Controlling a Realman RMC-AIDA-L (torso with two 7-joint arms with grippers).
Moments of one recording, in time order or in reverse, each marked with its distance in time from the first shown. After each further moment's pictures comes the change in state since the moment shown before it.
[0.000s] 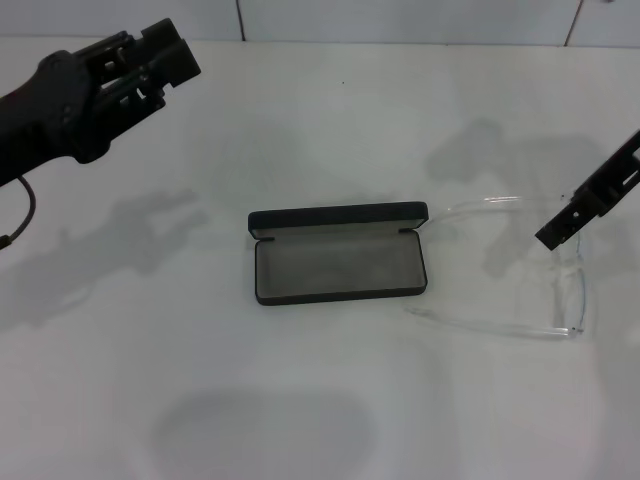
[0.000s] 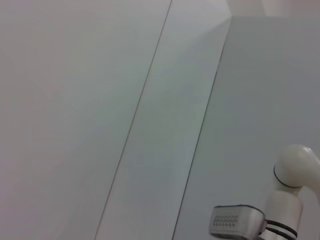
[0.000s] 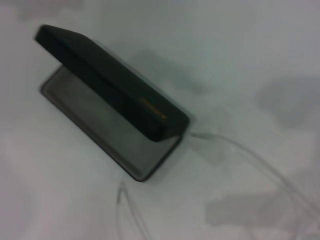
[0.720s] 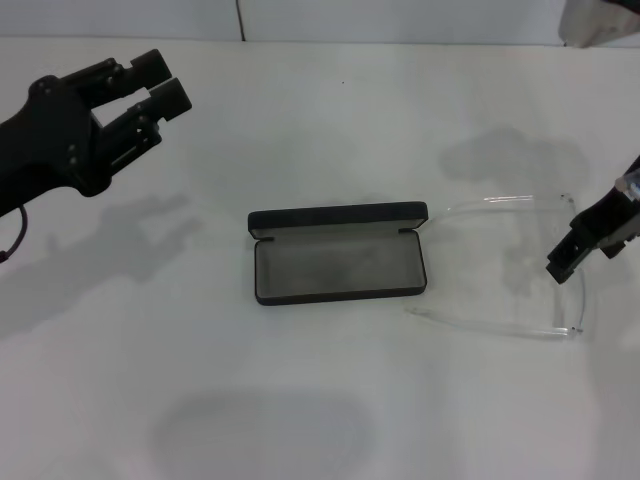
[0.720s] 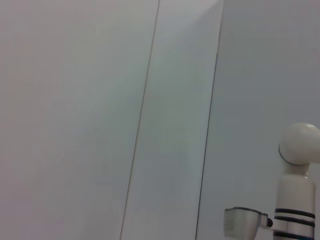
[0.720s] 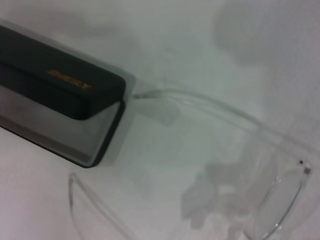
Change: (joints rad) left arm -0.002 0.030 -0.002 -0.116 0.016 -0.005 0.248; right arm 0.003 0.027 -0.087 0.104 -0.106 0.057 0.287
